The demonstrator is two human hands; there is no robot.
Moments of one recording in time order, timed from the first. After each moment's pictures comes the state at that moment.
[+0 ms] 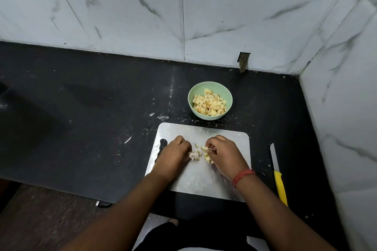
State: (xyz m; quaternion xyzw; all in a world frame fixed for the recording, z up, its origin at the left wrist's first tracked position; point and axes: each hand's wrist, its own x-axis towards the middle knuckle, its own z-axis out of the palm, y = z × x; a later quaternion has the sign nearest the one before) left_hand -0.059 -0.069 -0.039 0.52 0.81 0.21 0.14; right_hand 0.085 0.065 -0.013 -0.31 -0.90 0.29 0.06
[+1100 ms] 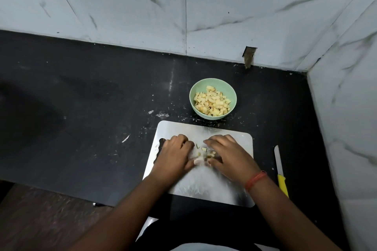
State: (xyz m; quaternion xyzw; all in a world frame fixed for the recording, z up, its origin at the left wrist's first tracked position) left_hand -0.061 -0.072 -0.056 0.59 0.79 0.20 0.01; right_hand 0.099 0.081 -0.010 -0.18 -0.96 0.21 0.01
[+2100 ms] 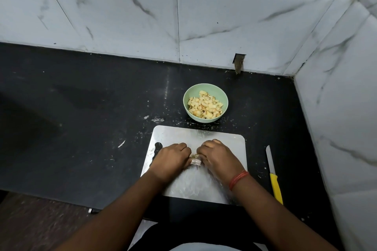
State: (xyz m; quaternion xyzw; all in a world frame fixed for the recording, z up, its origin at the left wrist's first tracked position) left_hand -0.070 -0.058 -0.059 0.67 0.73 0.15 -0.06; right_hand 0.083 0.071 -0.031 -0.17 -0.97 0.17 0.07
